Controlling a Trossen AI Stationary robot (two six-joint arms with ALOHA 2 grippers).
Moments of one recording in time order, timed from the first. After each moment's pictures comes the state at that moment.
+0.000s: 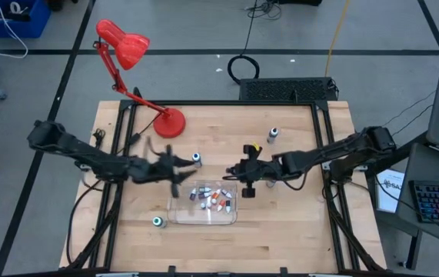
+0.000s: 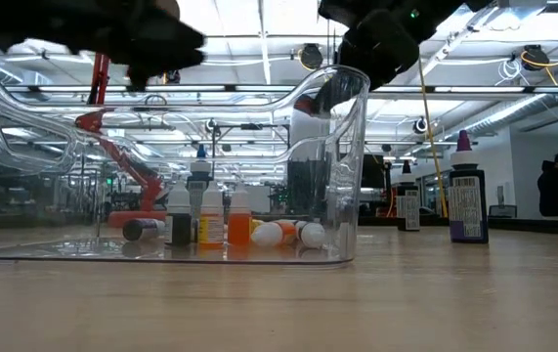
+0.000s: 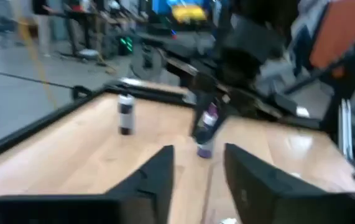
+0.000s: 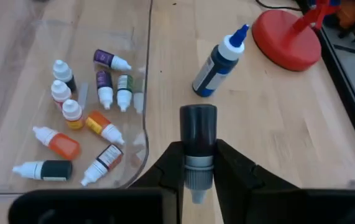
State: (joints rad) left arm -0.29 1.12 0.40 0.64 -0.47 -0.17; right arm 0.18 1.53 1.01 -0.21 0.34 -0.04
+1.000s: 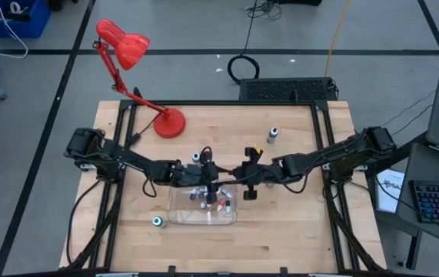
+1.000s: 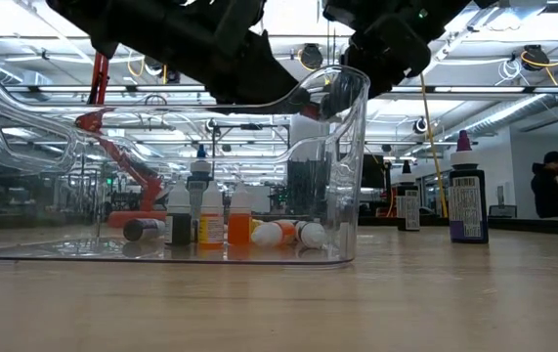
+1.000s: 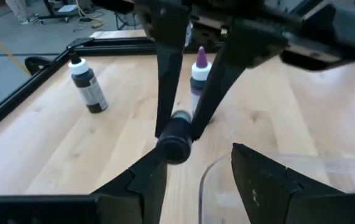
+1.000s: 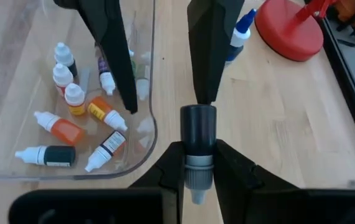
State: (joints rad) left arm -0.19 1.68 0.86 0.45 -0.33 -0.05; right arm 0.22 1.53 1.01 -0.24 0.38 -0.02
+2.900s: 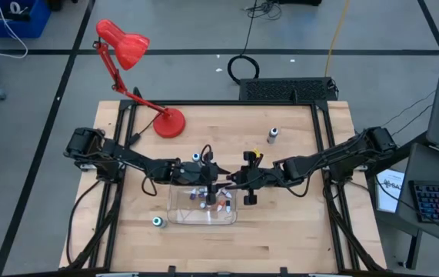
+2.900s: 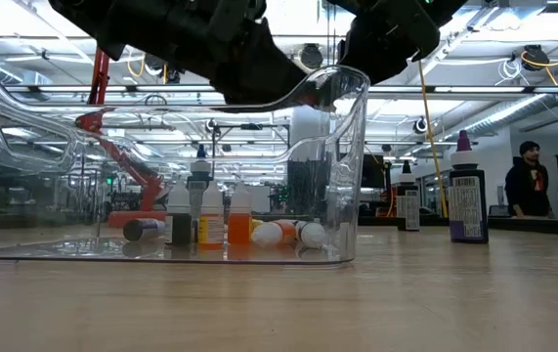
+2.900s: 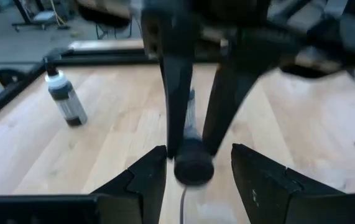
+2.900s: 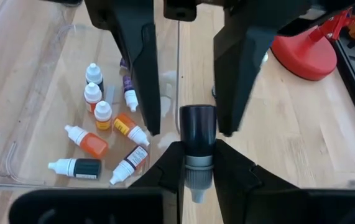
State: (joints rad) left arm -0.18 1.67 0.86 0.49 -0.23 -0.03; right arm 0.24 1.53 1.01 -0.20 0.36 -0.02
